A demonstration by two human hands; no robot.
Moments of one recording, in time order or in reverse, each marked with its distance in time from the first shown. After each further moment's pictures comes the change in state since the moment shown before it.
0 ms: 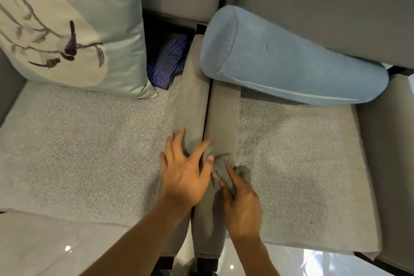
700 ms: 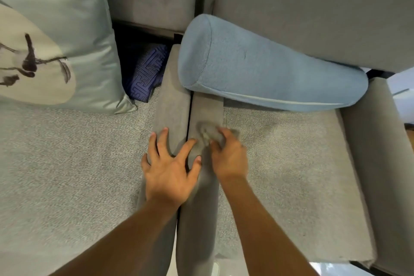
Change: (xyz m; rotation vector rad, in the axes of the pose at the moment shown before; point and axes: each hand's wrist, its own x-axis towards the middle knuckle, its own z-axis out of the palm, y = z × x) left_hand 0.046 0.000 0.022 0.205 0.114 0.021; right_hand 0.126 -0.059 -0.026 0.085 0.024 0.103
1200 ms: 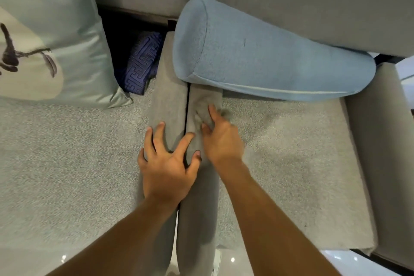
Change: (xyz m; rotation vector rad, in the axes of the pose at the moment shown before) left_hand 0.001 0.000 0.007 0.005 0.125 0.028; right_hand 0.021 -0.022 0.005 -0.210 -0.068 -0.097
